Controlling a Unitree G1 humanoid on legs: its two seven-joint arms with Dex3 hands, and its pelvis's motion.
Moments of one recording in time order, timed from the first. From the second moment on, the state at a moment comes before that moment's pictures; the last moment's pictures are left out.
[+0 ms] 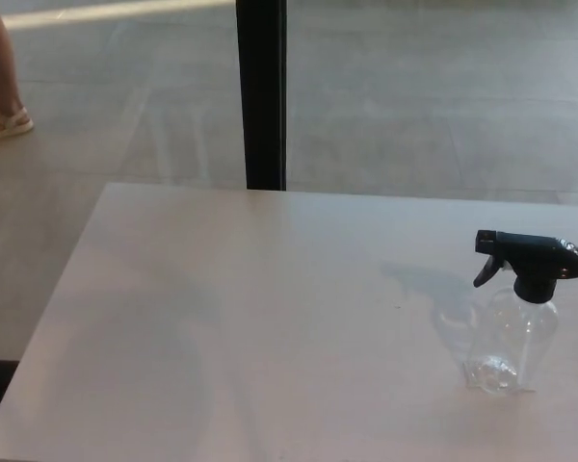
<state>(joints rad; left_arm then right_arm) 0.15 0.64 0.53 1.26 -0.16 -0.04 -0.28 0.10 -0.53 -0.46 1.13 0.08 -0.21 0.09</state>
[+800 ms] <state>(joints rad) 0.14 0.64 0.56 1.29 -0.21 -0.07 -0.35 -0.54 -0.86 -0.53 0.92 0.20 -0.21 0.09</state>
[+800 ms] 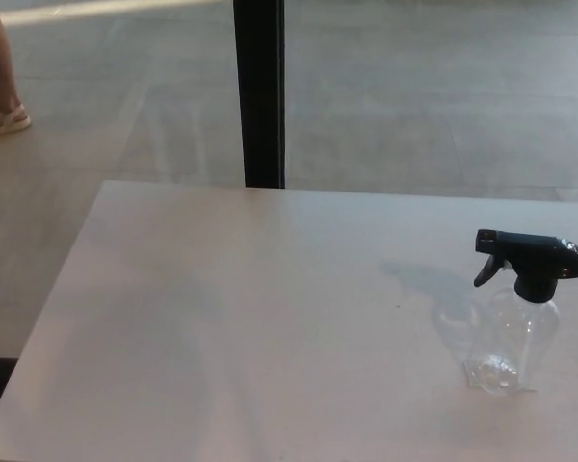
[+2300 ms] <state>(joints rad) 0.15 0.64 0.54 1.29 -0.22 -0.07 -0.36 -0.61 -0.91 0.24 0.10 -0.18 -0.04 0.45</state>
